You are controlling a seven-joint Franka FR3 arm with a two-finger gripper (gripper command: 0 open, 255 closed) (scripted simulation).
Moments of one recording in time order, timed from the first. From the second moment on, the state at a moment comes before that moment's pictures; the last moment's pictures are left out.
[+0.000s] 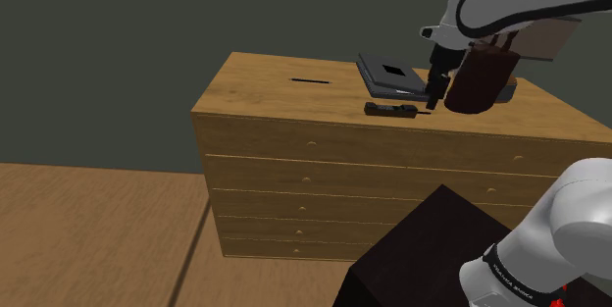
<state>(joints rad) 0.09 -0.49 -0.37 -2.43 -0.23 1.94 -0.73</state>
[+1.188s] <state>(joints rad) 0.17 0.07 -0.57 -2.20 0.02 2.25 -1.37</state>
